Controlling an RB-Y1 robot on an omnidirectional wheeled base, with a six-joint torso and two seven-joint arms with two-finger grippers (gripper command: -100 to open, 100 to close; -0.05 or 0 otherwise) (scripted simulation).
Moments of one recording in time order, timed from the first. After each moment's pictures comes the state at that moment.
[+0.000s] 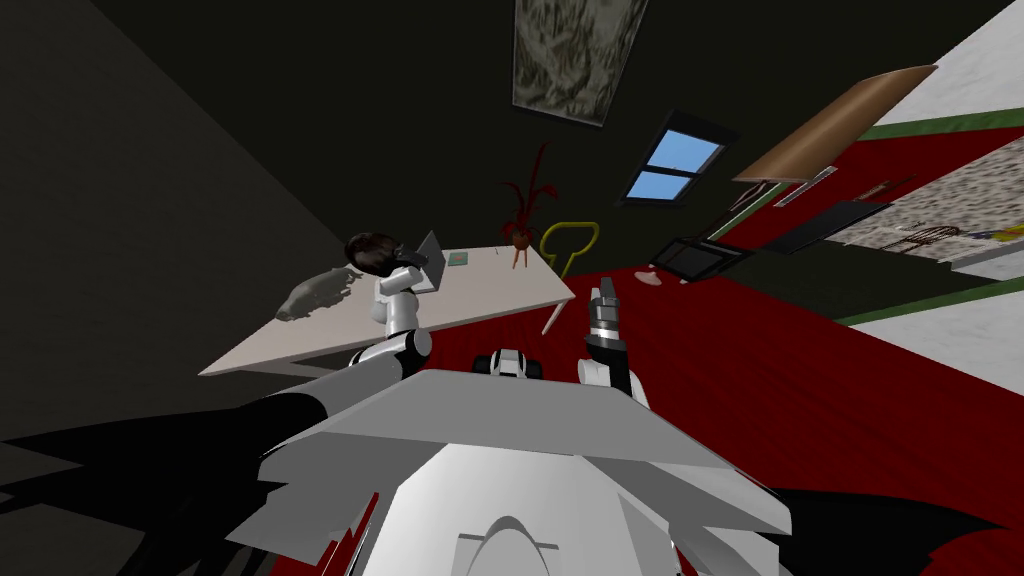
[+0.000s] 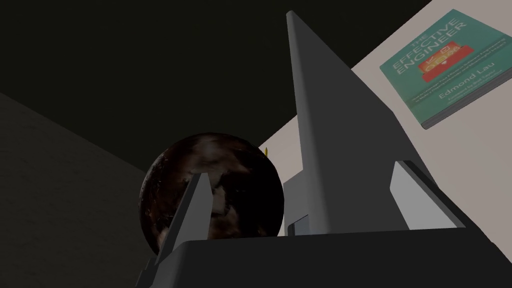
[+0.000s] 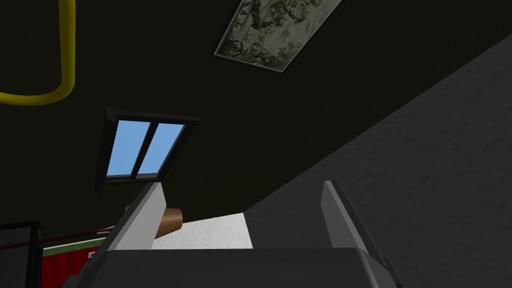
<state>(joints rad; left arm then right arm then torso) -0.51 0.29 0.68 -1.29 0.23 0.36 0.52 0.52 -0.04 0.01 -2.23 0.12 -0.35 0.15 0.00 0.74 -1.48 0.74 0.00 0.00</state>
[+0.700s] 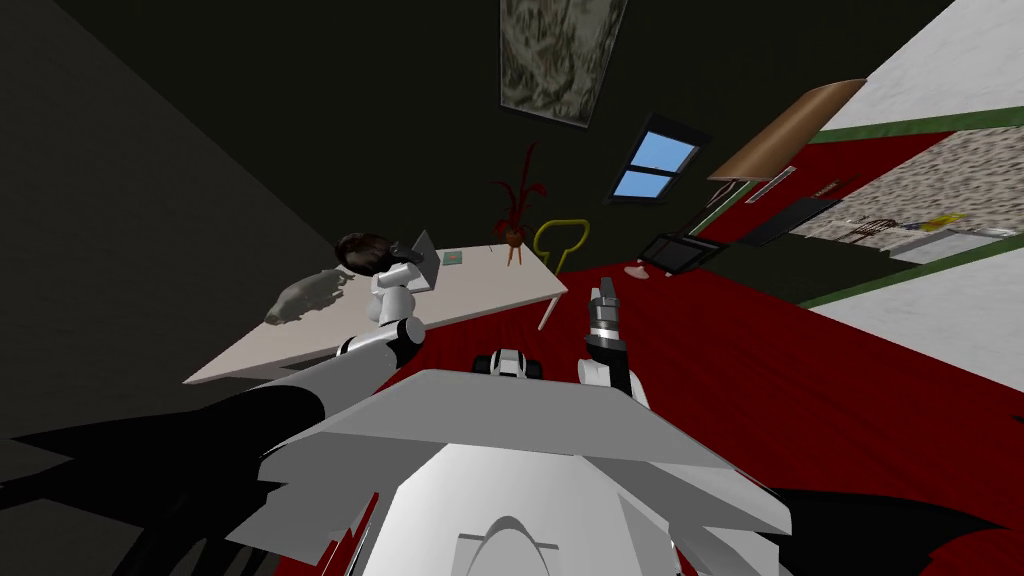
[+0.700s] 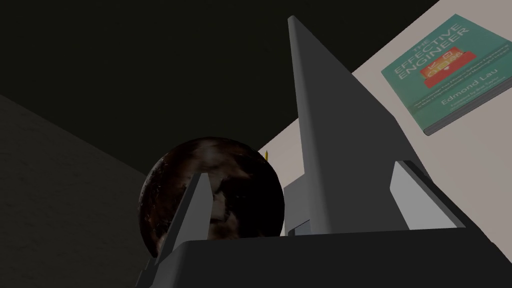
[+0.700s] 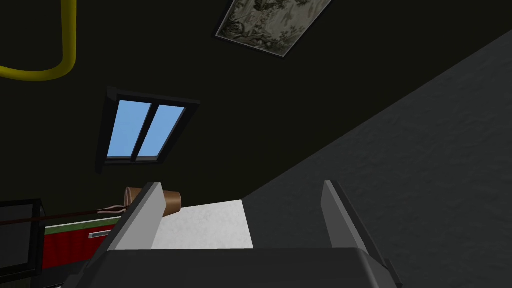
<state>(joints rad) -0.60 0.39 0.69 -1.07 0.18 0.26 0.58 0.52 -0.04 0.01 -2.23 0.12 -0.35 0.15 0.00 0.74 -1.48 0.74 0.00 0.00</state>
